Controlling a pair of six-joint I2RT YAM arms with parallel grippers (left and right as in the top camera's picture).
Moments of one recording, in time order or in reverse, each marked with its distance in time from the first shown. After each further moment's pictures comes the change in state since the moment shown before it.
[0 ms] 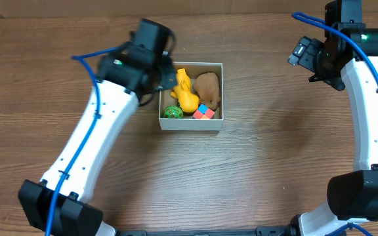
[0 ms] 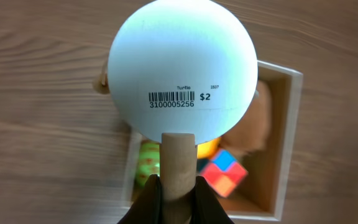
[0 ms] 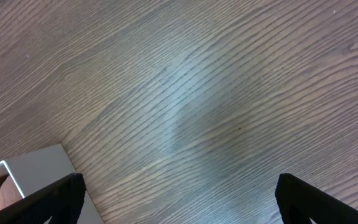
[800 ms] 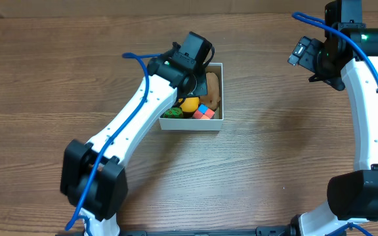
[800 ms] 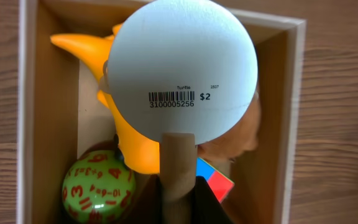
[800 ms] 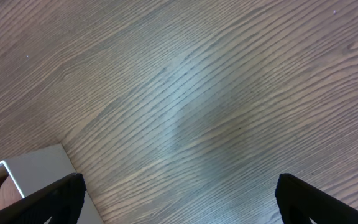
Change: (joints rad) left arm -0.119 0.222 0.001 0.117 -0.016 -0.004; right arm 0.000 0.000 0.000 0.000 0.000 0.000
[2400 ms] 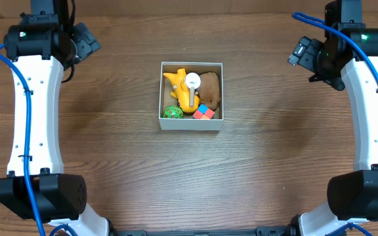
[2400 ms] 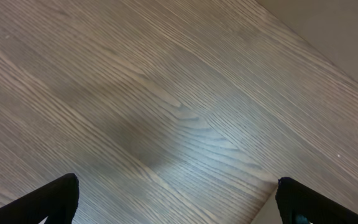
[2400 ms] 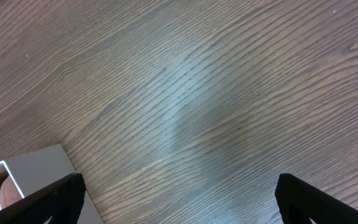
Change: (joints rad) left arm 0.605 -0.106 0.275 -0.288 -0.137 0.000; right arm 0.000 0.000 0.000 0.000 0.000 0.000
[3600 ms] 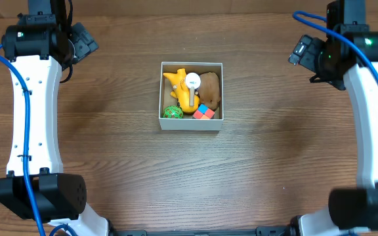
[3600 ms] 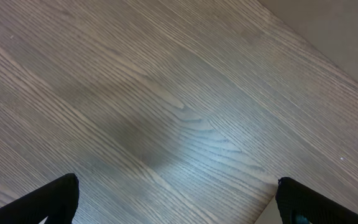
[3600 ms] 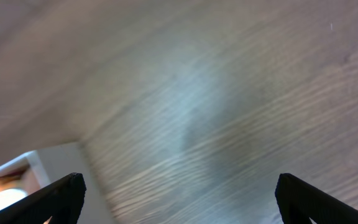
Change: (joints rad) left arm 0.010 0.000 0.000 -0.001 -0.002 0.000; right arm 0.030 -0.087 -0.005 0.010 0.005 0.000
